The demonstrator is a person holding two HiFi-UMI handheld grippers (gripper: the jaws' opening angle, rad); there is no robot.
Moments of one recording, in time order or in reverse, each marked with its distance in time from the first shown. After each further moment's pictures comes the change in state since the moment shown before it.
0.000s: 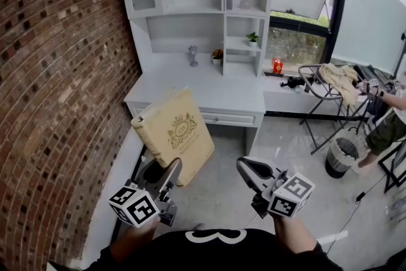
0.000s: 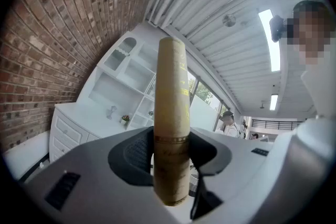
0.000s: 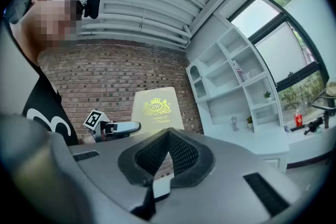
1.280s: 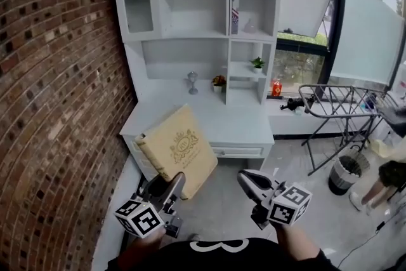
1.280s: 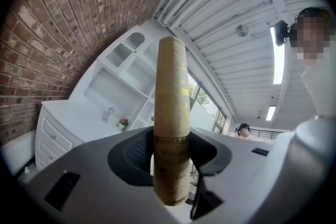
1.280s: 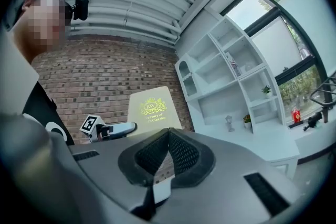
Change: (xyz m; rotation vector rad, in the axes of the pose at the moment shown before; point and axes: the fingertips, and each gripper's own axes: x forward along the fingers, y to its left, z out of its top) left arm 0.086 0.128 0.044 -0.062 -0.022 -0.078; right arm 0.133 -0.087 0.000 0.058 -0.012 -0.093
